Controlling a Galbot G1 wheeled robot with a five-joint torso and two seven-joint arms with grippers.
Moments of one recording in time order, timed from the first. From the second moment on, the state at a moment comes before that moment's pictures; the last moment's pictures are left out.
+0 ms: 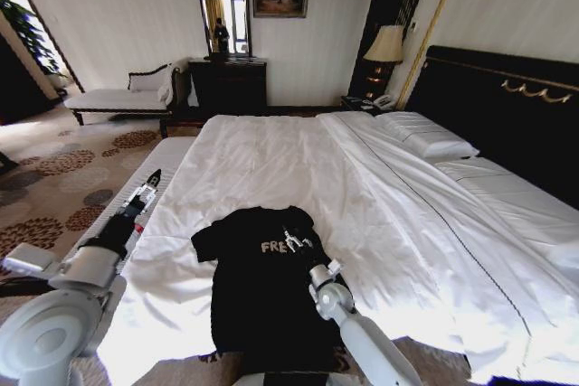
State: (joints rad) left arm 1.41 -1.29 -1.01 -2.50 -1.32 0.47 -0.35; right arm -1.04 1.29 0.16 1.52 1.18 0.17 0.07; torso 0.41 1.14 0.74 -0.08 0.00
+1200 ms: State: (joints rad) left arm 1.44 -1.33 -0.98 -2.50 -1.26 0.48 -0.37; right arm -0.91 1.15 0.16 1.48 1.38 -0.21 0.25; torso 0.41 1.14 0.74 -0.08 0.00
